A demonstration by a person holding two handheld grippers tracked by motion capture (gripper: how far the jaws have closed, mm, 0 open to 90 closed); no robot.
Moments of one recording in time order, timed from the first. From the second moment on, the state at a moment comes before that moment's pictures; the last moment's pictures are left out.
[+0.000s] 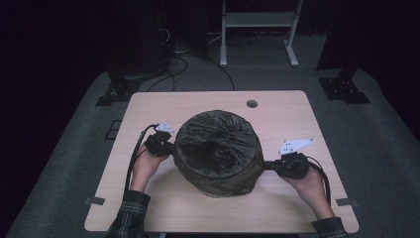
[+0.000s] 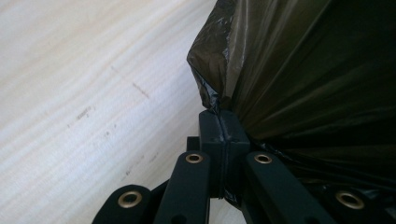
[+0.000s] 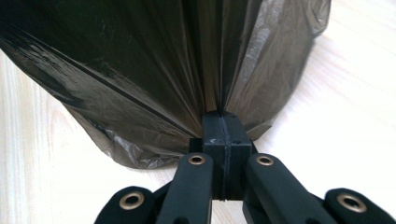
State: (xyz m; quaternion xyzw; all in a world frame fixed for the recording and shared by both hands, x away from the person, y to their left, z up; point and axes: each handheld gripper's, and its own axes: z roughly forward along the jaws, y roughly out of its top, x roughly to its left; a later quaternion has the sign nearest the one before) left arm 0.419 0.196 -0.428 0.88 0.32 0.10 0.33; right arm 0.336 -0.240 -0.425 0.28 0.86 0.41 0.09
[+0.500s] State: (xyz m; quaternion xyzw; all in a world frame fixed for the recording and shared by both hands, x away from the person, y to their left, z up) left arm 0.419 0.204 -0.442 0.88 0.34 0.09 0.31; right arm 0.336 -0.241 -0.438 0.29 0.87 0.38 0.08
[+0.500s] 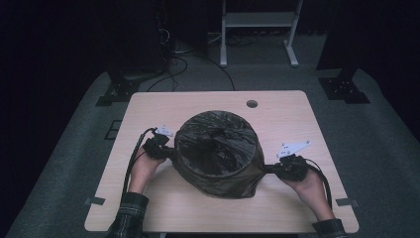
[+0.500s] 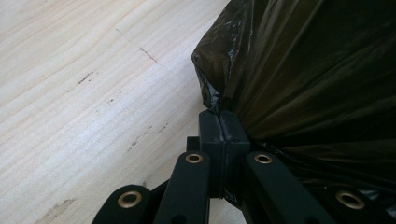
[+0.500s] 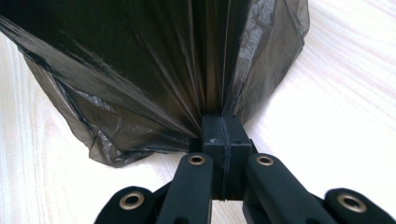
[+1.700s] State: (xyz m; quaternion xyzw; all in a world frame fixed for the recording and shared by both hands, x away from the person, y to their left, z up) left arm 0.357 0.241 -0.385 0.84 0.26 0.16 0.44; right arm 0.330 -0.251 -0.386 0.27 0.81 0.51 0.09
